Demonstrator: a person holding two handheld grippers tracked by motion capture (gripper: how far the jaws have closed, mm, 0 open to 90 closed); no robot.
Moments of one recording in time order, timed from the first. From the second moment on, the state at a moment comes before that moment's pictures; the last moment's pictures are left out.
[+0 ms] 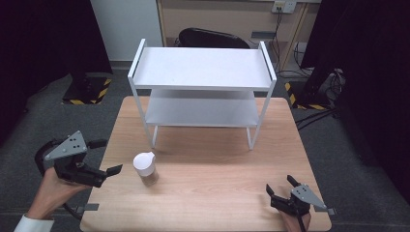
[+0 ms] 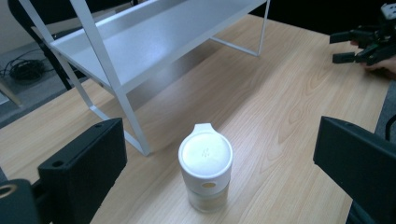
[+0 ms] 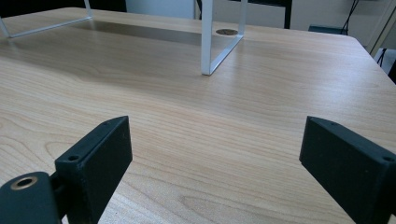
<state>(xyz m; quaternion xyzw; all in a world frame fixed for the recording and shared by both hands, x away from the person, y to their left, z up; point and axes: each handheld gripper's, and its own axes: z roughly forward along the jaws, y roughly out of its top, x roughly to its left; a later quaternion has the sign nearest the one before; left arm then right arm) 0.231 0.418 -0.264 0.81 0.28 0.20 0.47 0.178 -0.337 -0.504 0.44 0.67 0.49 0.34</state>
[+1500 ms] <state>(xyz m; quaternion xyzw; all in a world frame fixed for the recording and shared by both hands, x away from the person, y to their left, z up) 0.310 0.348 -0.286 0.89 0.29 0.15 0.33 0.179 -0.334 -0.501 0.43 0.68 0.48 0.34</state>
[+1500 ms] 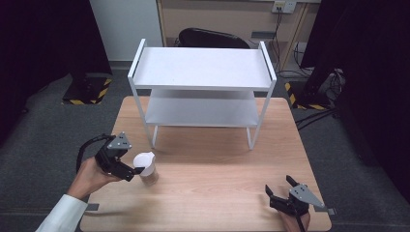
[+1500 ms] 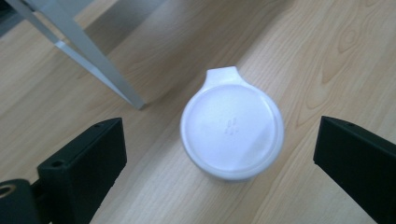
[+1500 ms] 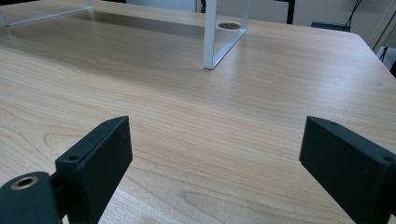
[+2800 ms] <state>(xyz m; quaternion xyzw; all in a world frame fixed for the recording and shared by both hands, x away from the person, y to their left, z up) 0.343 0.318 -0.314 0.91 0.27 0.11 0.28 0.180 -0.334 -0.501 0.43 0.69 0.48 0.34</state>
